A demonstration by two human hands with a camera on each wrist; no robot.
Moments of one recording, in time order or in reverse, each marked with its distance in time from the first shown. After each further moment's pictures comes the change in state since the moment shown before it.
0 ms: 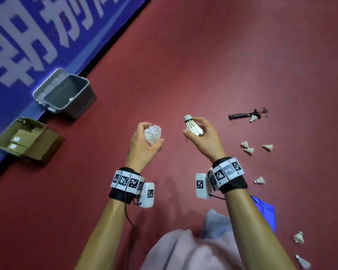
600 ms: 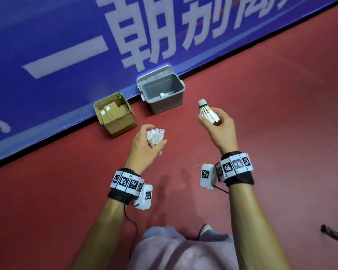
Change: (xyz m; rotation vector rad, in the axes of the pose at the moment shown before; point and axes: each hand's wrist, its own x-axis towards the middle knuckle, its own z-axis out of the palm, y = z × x) left_hand 0.256 -0.126 -0.205 0.070 0.552 -0.340; right_hand 0.361 -0.181 0.308 0.074 -0.464 -0.270
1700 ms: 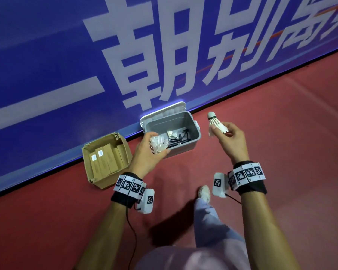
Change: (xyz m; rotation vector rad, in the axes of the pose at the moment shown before) left_hand 0.663 -0.118 -0.007 -0.003 -0.052 -0.117; right_hand 0.627 0.019 0.271 -0.096 -0.039 0.102
